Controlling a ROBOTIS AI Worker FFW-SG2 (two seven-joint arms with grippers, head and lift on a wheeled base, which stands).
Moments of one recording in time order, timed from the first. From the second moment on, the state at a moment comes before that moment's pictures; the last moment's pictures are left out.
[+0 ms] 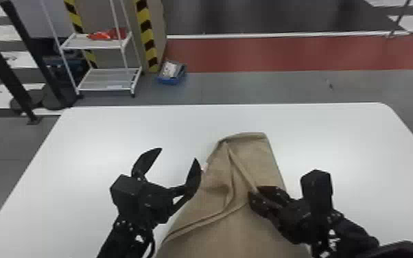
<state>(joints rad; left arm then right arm) 0.36 0.14 -0.17 -1.89 -0.01 -0.02 -0.06 0.23 -0.16 0.19 -1.86 -0.01 0.51 0.43</state>
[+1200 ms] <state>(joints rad) 0.26 0.13 -0.16 -1.76 0.18 0.17 -0.25 0.22 -0.15 0.14 -1.82 -0.03 0.46 0.43</state>
